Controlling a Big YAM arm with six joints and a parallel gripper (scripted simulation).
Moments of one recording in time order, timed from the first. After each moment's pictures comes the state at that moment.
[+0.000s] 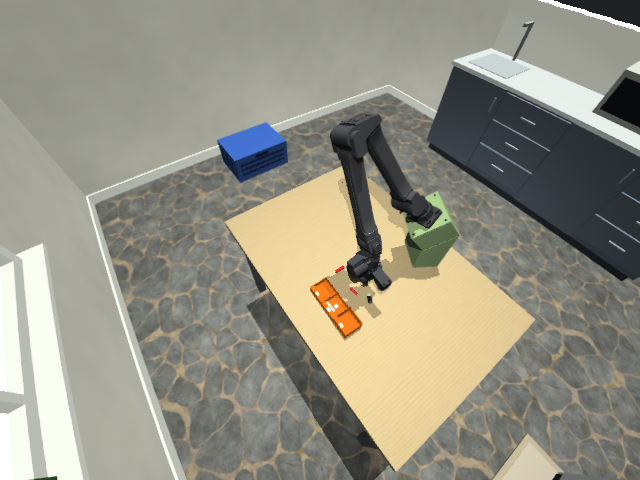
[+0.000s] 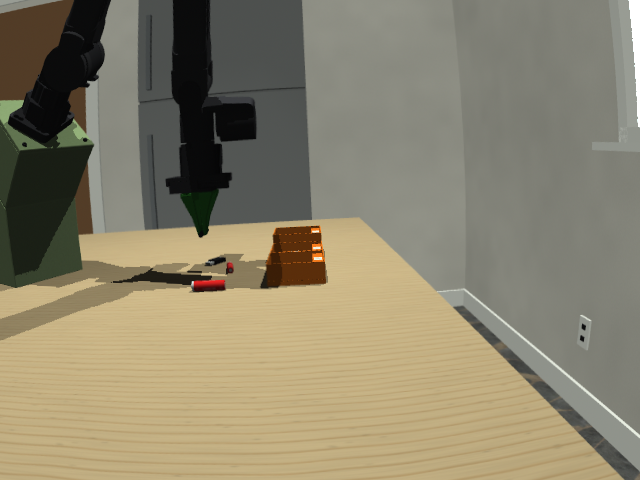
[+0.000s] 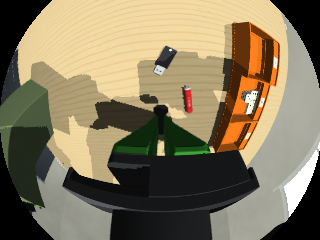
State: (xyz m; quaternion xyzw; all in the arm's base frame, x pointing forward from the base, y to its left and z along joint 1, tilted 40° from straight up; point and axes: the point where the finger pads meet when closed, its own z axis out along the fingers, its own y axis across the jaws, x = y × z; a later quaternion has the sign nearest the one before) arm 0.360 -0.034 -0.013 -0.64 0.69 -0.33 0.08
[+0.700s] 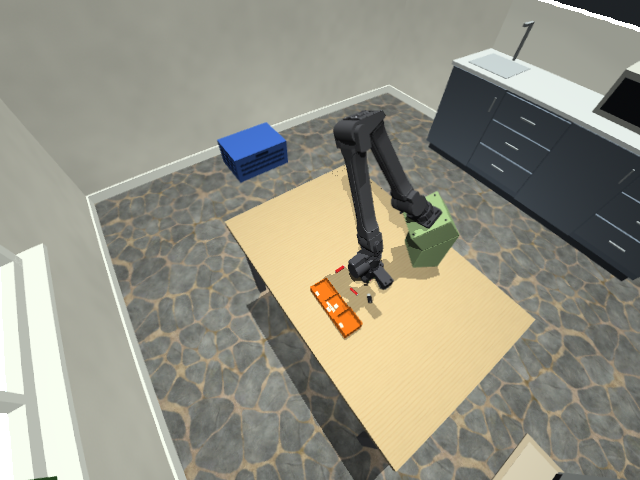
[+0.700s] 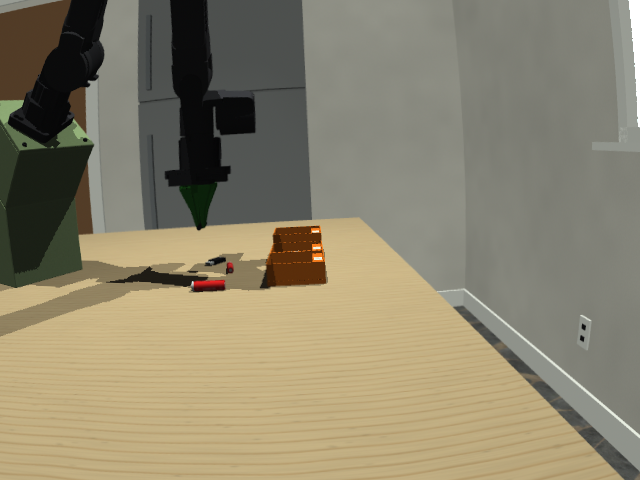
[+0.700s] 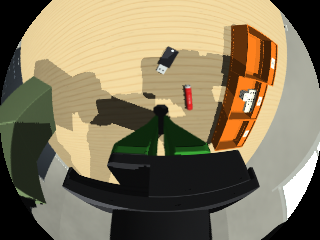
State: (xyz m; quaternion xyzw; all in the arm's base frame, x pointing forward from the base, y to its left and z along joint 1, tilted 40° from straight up) arm 0.352 -0.029 -0.006 -0.64 0.69 -0.33 0.08
